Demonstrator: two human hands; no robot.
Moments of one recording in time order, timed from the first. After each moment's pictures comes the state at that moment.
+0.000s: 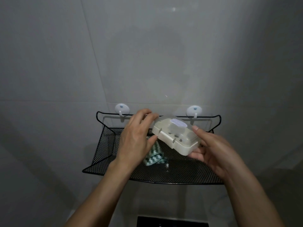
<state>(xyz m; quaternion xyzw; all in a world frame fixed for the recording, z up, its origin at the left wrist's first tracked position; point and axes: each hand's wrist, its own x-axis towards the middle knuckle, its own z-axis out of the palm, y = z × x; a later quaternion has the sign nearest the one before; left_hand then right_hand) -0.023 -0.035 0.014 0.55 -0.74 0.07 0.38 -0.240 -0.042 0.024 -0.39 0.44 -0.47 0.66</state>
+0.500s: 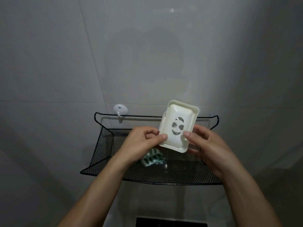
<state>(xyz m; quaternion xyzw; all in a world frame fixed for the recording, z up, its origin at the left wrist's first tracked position) -0.025 -0.037 0.018 0.53 -0.64 -0.37 0.41 -0.240 -0.041 0.023 -0.50 0.43 -0.46 0.58</state>
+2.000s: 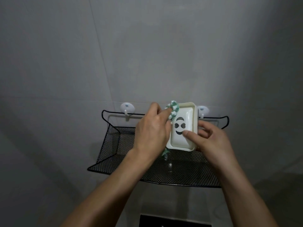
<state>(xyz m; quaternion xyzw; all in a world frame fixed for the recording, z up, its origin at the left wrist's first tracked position) -0.055 -0.040 0.043 0.57 -0.71 0.08 0.39 -0.223 -0.062 0.002 -0.55 0.45 -0.52 0.47</state>
